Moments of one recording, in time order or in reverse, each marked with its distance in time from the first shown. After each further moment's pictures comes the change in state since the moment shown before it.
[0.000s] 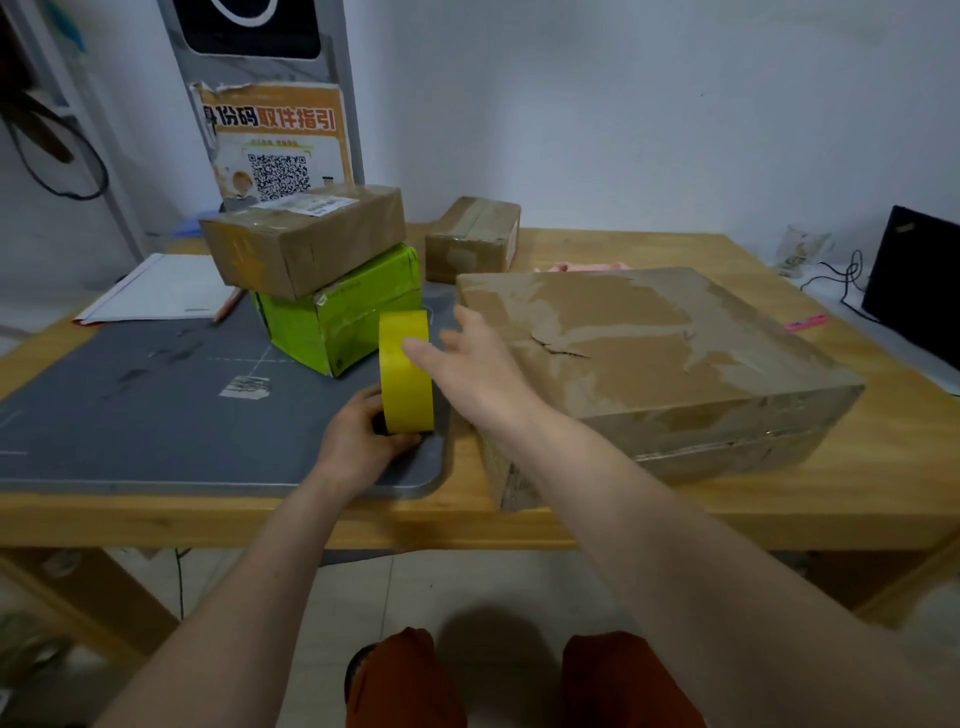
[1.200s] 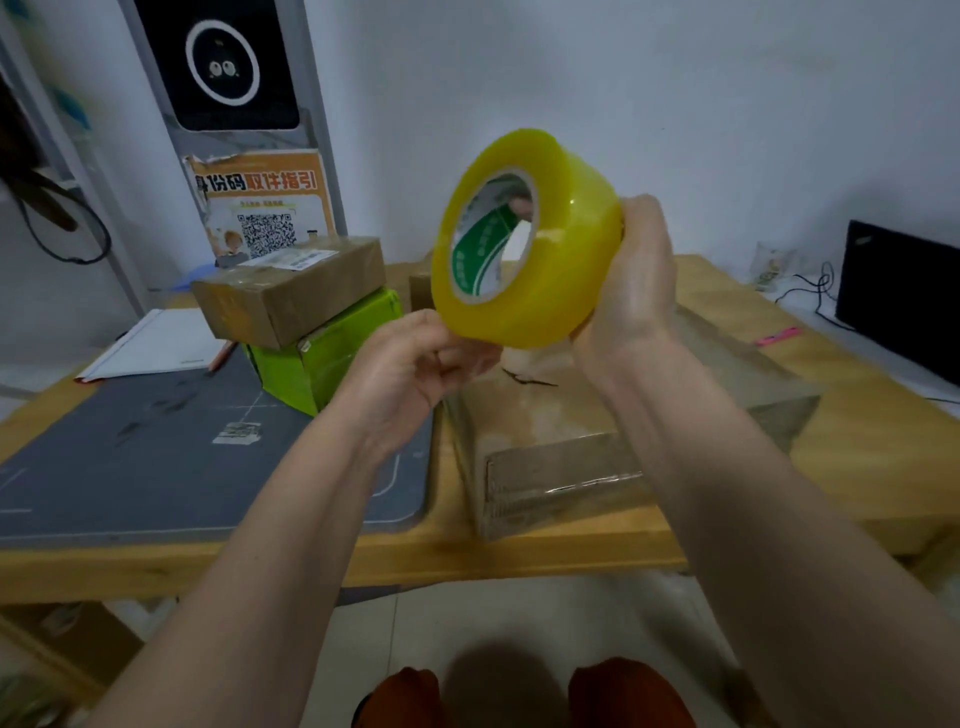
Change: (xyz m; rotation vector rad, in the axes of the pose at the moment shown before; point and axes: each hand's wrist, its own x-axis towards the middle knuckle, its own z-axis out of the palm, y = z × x) left_hand -0.012 0.158 -0.009 -0.920 -0.395 0.136; right_hand -0.021 -0.059 -0.106 0.908 0.437 -0.150
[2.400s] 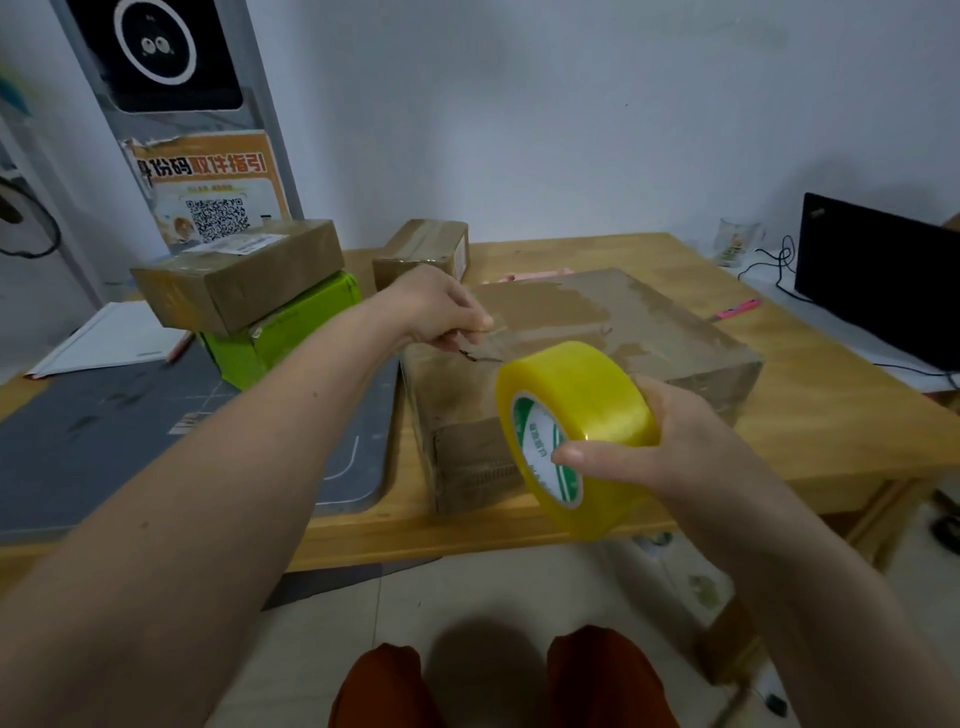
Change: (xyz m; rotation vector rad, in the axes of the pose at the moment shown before) left_hand 0.071 -0.003 0.039 0.979 -0.005 -0.287; right_hand -0.089 -0.019 -0.131 -0.811 -0.307 0.243
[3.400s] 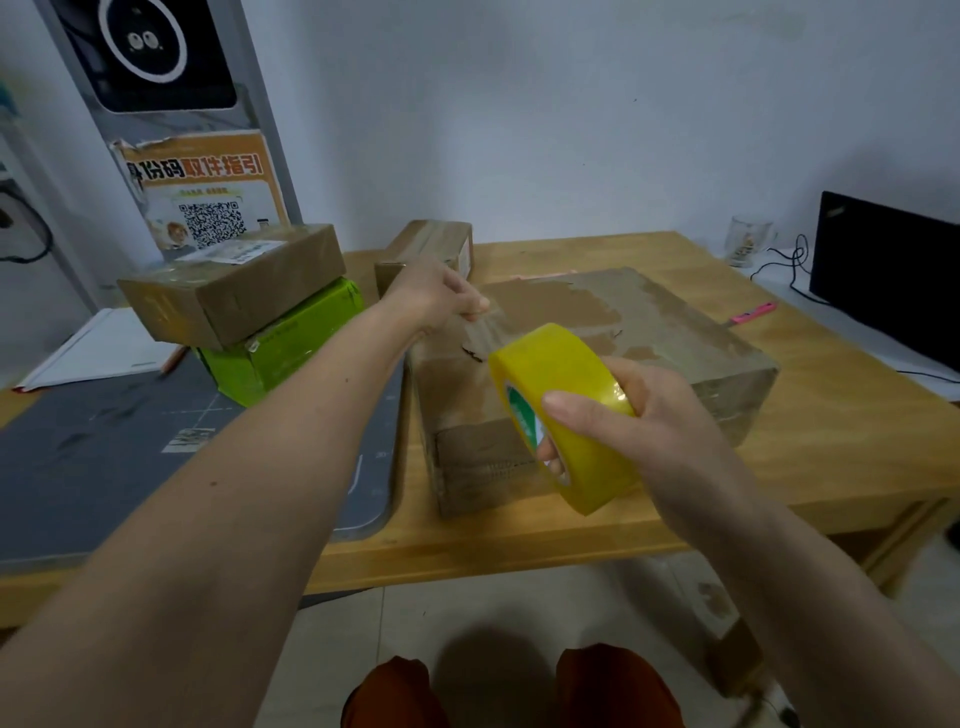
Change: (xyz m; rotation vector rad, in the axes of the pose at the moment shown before) left_hand 0.060 -0.021 -0.008 0.069 0.153 0.050; right_hand 0.038 -0.013 0.018 0.187 -0.015 -0.189
